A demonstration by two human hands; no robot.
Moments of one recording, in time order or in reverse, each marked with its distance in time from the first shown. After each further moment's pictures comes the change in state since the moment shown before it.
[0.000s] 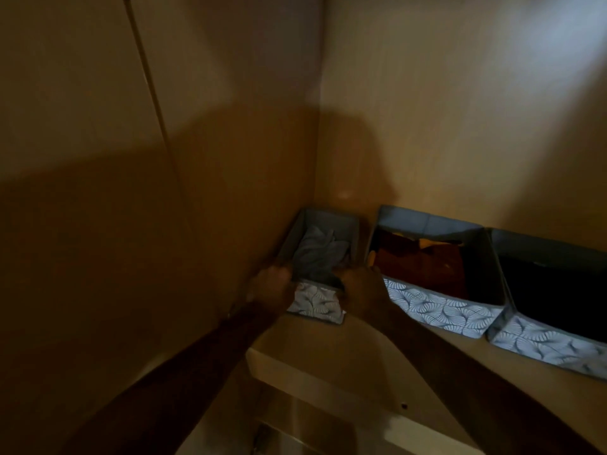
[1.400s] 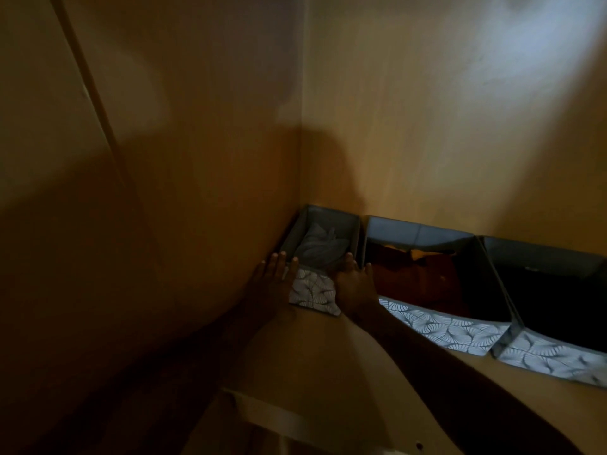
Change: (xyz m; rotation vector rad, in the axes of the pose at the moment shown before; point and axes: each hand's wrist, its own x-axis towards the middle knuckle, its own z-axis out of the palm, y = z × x) left_hand 0.094 -0.021 0.034 0.274 0.017 0.272; right_hand 0.073 0.025 0.042 -0.072 -0.045 0.170
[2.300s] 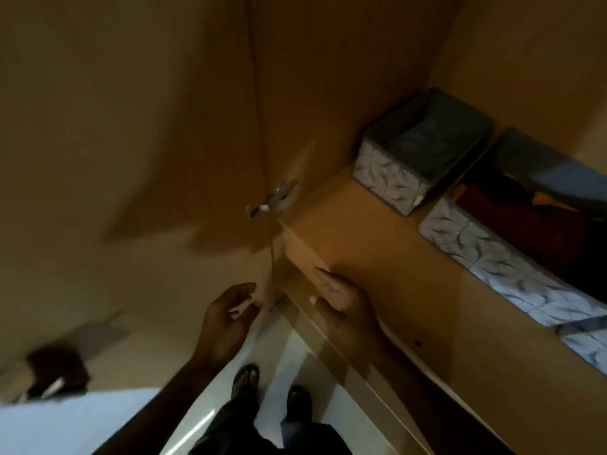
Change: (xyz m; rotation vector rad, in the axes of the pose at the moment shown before) left_hand -0.341 0.112 0.054 -1.273 0.308 -1.032; right_hand -0.228 -0.052 0.037 1.145 -0.481 -0.270
